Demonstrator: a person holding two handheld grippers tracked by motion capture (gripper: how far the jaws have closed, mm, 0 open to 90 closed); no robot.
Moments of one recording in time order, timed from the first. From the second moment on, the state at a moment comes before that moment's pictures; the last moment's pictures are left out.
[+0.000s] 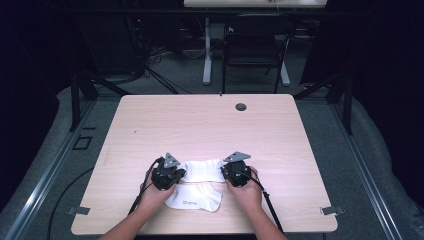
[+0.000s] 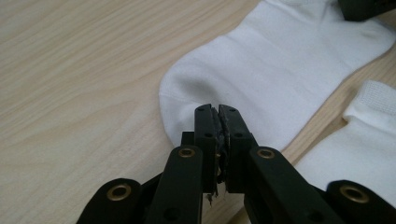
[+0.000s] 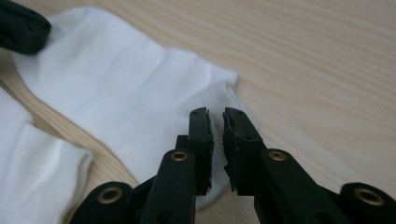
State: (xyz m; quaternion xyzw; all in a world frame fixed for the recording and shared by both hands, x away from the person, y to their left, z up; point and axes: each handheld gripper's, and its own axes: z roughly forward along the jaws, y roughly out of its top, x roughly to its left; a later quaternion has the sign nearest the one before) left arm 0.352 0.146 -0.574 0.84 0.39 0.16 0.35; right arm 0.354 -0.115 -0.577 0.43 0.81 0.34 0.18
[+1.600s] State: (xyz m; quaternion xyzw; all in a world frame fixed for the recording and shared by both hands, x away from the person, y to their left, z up) left arm 0.368 0.154 -0.565 0.85 0.38 0.21 0.29; right arm 0.366 -0.110 -0.559 0.40 0.84 0.31 0.20
